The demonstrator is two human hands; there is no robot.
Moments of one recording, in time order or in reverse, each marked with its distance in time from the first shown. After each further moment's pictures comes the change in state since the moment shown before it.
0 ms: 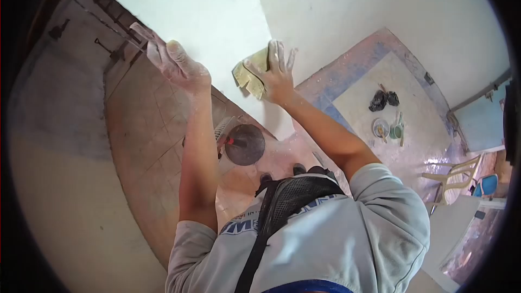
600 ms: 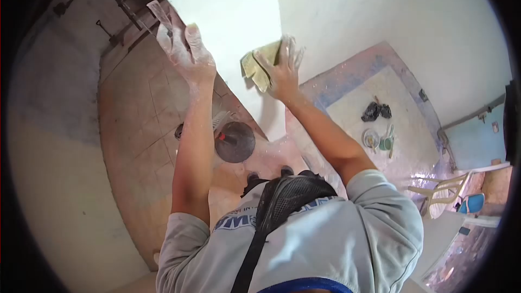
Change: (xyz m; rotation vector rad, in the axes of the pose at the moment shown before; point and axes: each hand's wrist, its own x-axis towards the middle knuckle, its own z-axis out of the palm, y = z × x) left_hand 0.001 0.008 -0.019 0.066 -0.053 -0.009; right_hand 0.003 -0.021 -0.024 0.058 -0.118 0.098
